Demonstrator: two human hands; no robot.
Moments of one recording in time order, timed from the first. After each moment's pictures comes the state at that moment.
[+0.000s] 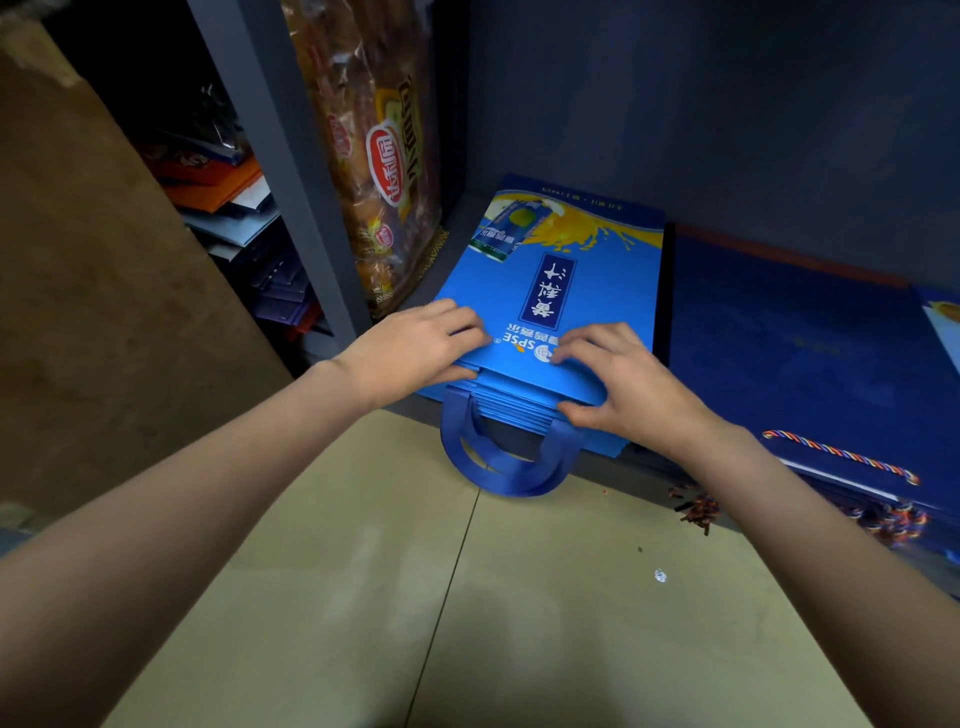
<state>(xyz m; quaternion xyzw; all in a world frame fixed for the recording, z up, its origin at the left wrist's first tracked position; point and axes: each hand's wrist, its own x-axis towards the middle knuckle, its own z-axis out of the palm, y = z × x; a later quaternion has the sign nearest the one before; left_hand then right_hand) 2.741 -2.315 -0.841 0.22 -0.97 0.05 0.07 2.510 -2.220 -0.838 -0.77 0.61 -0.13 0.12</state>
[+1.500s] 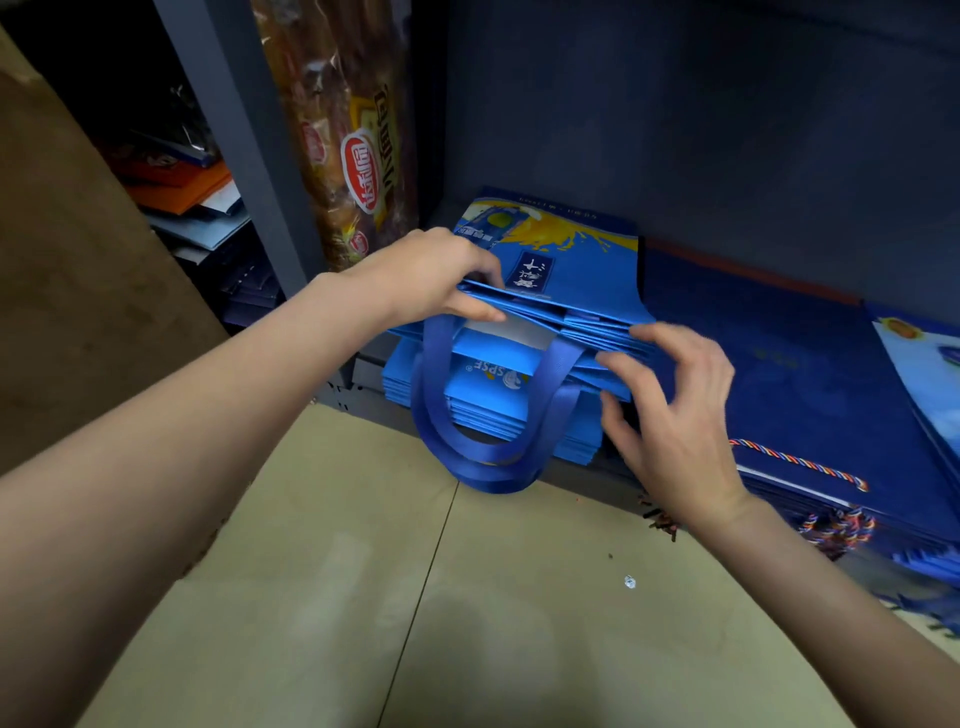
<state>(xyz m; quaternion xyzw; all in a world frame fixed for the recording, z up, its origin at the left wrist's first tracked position) 2.695 -2.341 -0.771 0.34 -0.93 -0.13 0.02 2.497 -2.168 -0.829 -0.72 0.59 -0.30 -0.21</state>
